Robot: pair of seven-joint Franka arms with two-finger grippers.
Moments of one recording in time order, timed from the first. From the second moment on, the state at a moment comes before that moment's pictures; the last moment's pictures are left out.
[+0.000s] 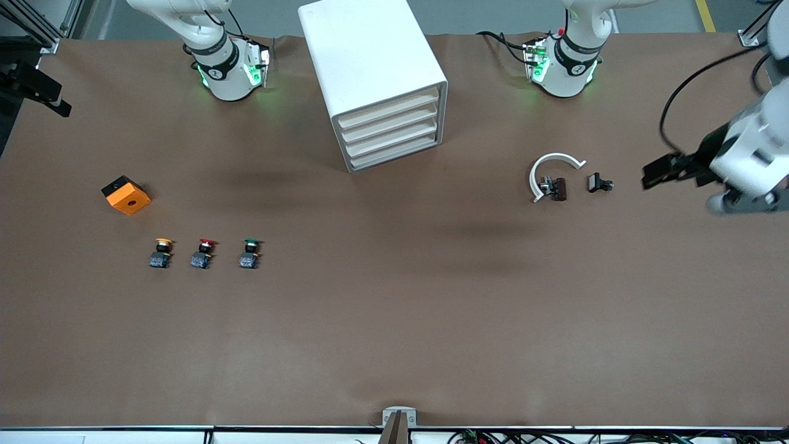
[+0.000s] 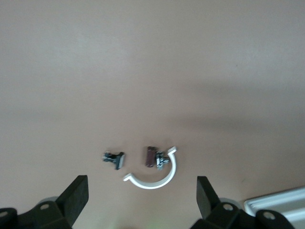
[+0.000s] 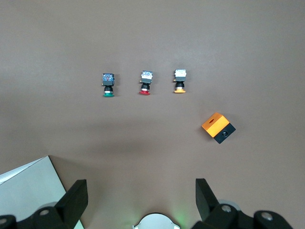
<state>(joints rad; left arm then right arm) 0.04 0.19 -0.18 -1.44 0.00 1.52 -0.23 -0.03 -0.16 -0.05 -1.58 0.03 1.39 -0.02</state>
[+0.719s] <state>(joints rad) -0.17 0.43 -0.19 -1.40 0.00 1.74 -0.66 -0.03 -0.16 -0.05 -1.58 0.03 1.39 -0.02</state>
